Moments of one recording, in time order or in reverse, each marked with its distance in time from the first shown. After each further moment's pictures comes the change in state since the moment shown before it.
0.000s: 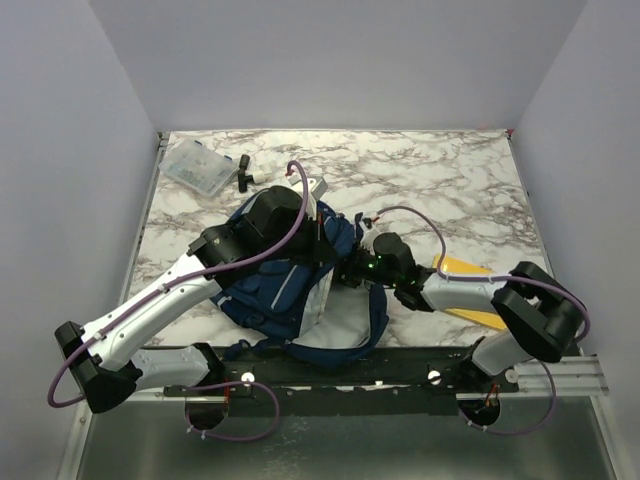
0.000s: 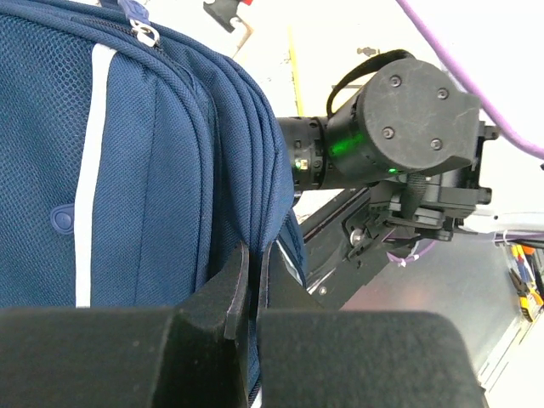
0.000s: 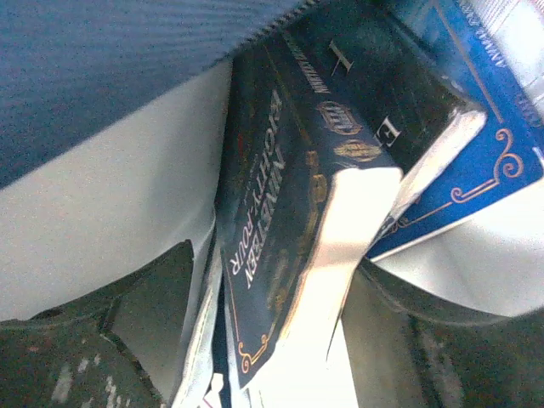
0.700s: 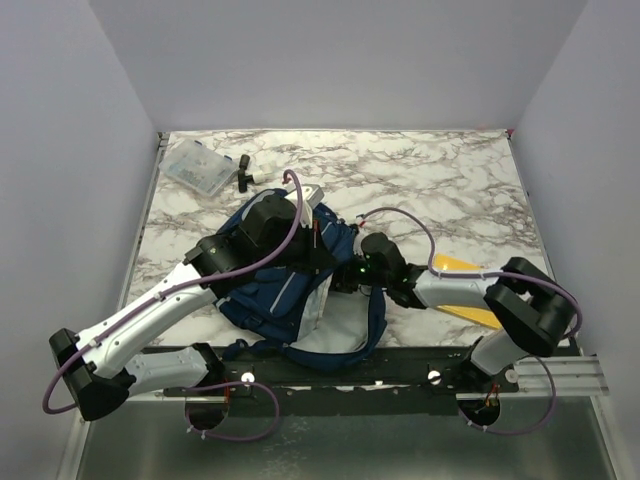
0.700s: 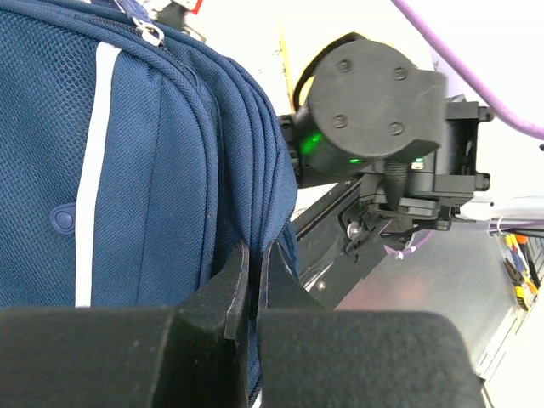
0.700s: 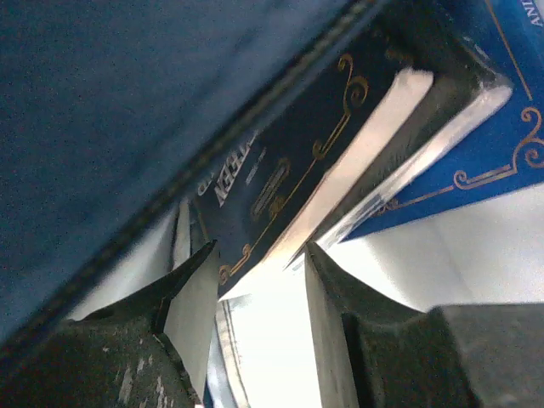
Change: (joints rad) left arm 0.000 -0.053 -0.084 0.054 0.031 -0.001; right arm 0.032 0.043 0.070 -0.187 -0.041 -0.102
